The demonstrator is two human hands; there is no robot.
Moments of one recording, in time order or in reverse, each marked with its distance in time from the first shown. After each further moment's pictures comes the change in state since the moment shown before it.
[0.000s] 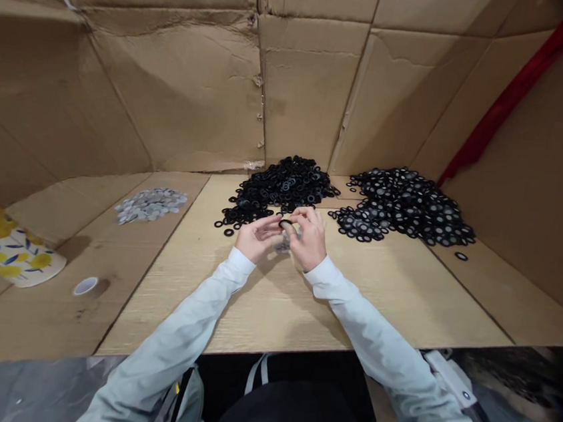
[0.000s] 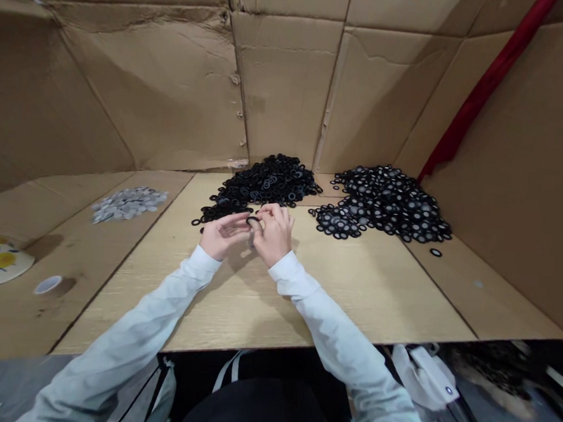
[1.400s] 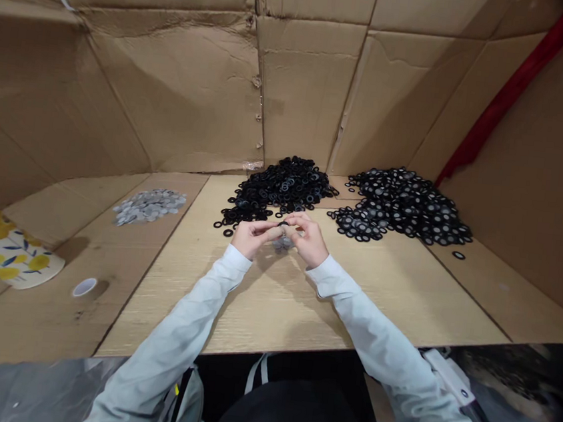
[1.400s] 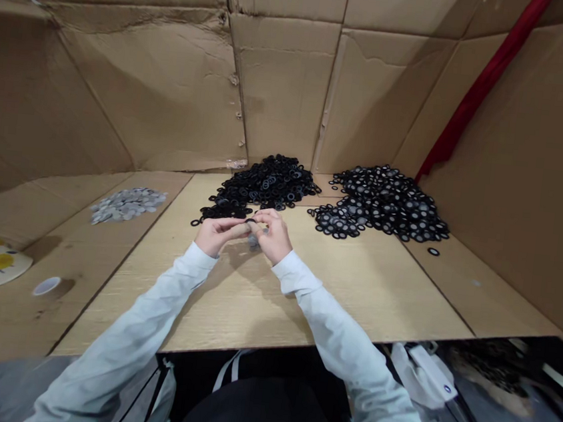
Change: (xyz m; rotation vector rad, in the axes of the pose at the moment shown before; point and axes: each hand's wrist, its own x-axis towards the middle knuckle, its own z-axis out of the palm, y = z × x) left_hand 0.003 0.009 -0.007 0.135 0.007 -0.066; right_hand 0.004 0.015 0.009 0.513 -0.140 0.147
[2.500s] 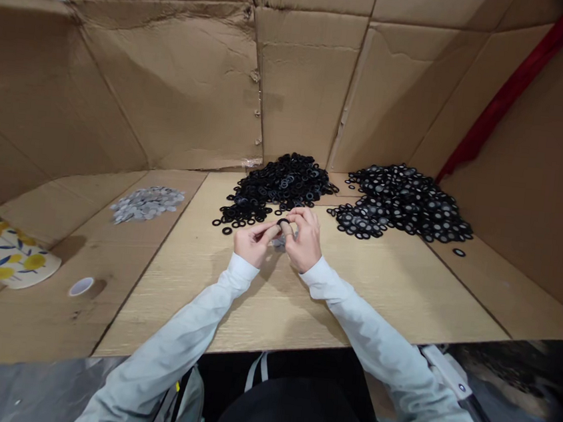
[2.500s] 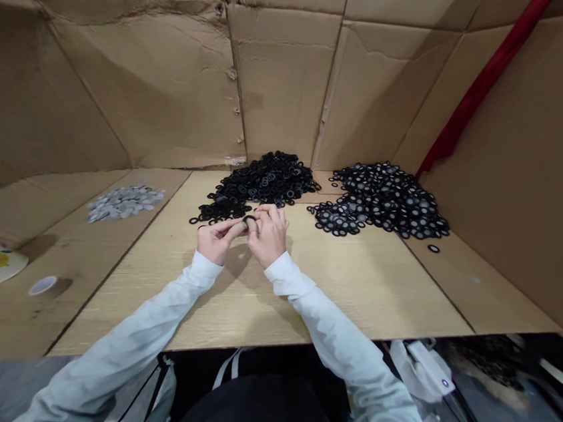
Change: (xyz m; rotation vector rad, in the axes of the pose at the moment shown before) left_hand -0.011 -0.014 0.016 -0.015 0.194 0.153; right_hand -0.012 -0.015 0.008 -0.439 0.153 -0.105
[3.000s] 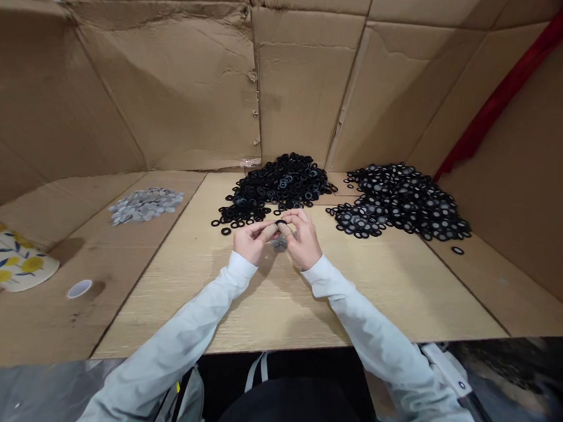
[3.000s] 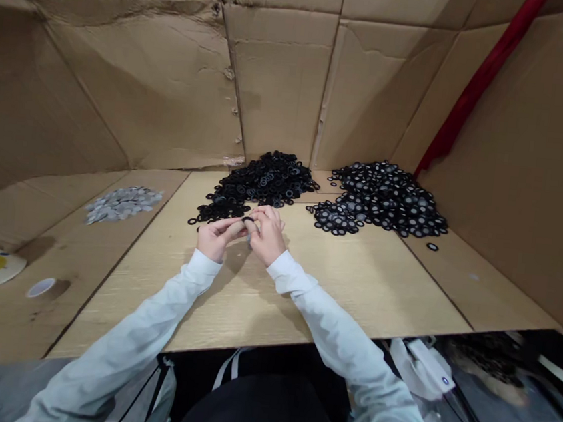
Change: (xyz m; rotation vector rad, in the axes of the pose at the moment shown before) left_hand 0.003 0.004 0.004 -0.172 0.007 -0.158; right_hand 0.003 0.004 0.000 0.138 -0.121 0.058
